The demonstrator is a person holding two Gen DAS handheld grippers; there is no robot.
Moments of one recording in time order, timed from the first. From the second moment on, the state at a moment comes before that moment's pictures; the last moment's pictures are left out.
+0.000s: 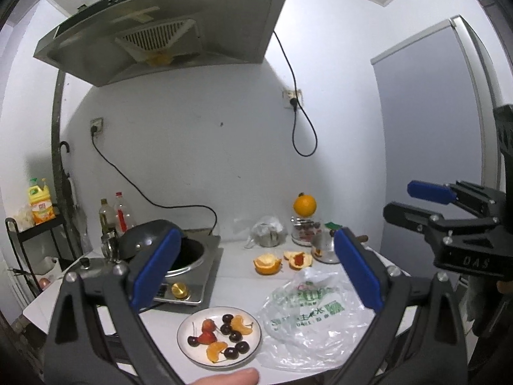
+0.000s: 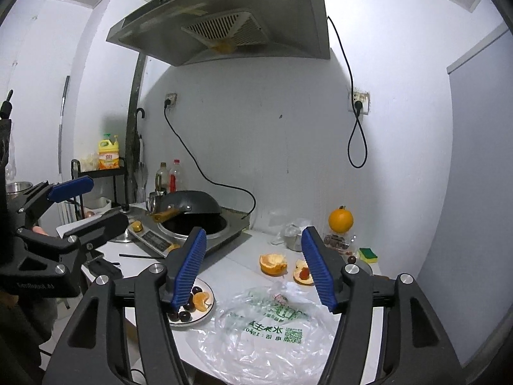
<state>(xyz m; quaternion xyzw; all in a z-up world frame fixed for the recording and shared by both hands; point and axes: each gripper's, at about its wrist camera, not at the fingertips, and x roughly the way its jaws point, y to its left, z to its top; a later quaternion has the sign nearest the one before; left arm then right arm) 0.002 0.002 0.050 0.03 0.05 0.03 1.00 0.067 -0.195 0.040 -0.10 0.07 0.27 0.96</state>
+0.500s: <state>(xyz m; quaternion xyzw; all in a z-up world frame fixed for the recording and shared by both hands) -0.002 0.010 0.053 0.01 0.05 0.04 1.00 0.065 -0.198 0.044 -0.09 0.07 0.26 0.96</state>
